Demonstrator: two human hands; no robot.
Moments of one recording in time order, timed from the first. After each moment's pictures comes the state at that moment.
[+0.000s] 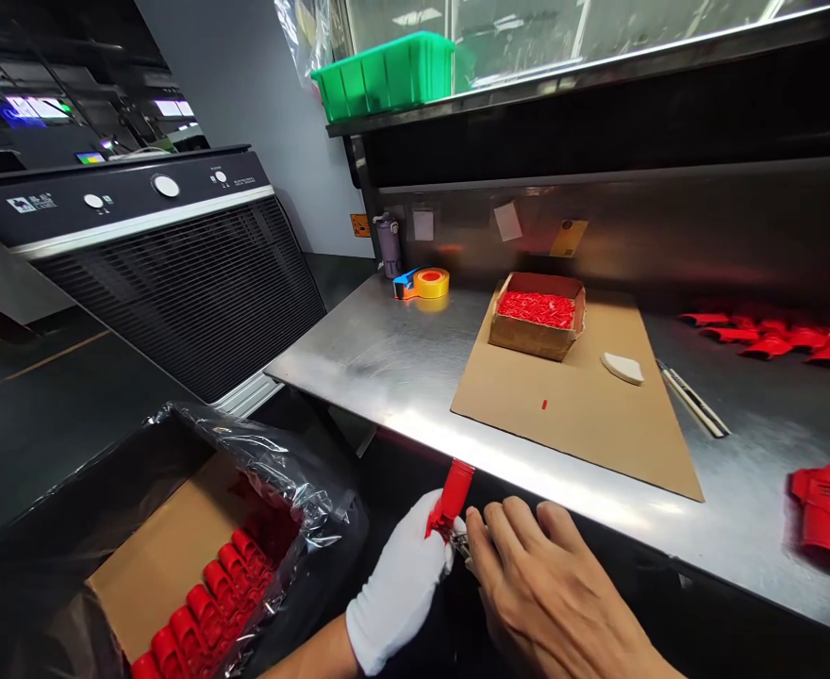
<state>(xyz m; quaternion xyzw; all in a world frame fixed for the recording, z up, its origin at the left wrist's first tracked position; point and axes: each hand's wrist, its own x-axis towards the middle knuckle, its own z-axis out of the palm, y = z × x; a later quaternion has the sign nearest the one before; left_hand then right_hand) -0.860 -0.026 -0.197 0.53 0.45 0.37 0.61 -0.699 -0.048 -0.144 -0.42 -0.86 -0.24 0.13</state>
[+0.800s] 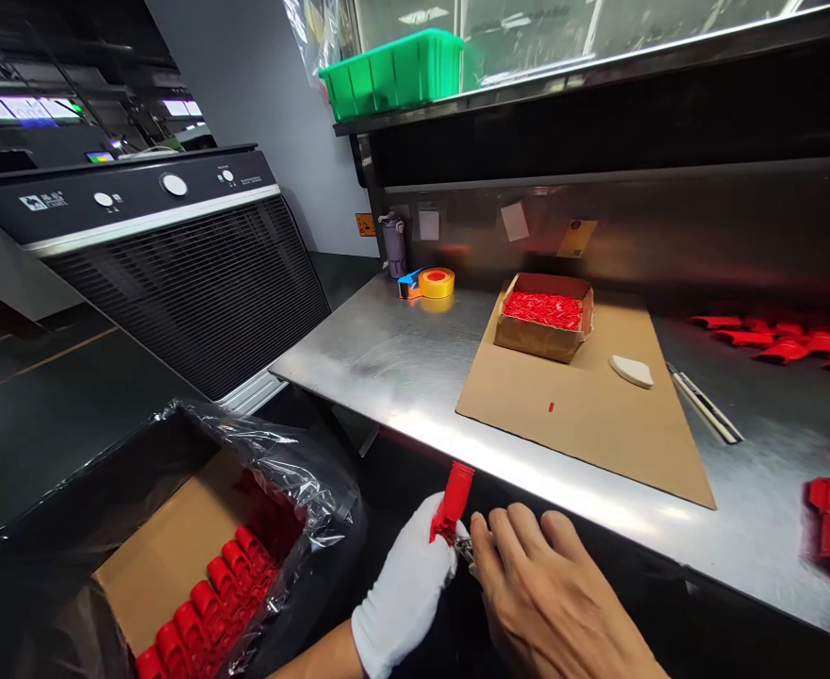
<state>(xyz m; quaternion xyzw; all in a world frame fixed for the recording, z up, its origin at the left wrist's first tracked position) -0.860 -0.027 -0.202 0.52 0.47 0.37 0.61 -0.702 -0.050 -0.155 -0.42 -0.86 -0.24 0.13</state>
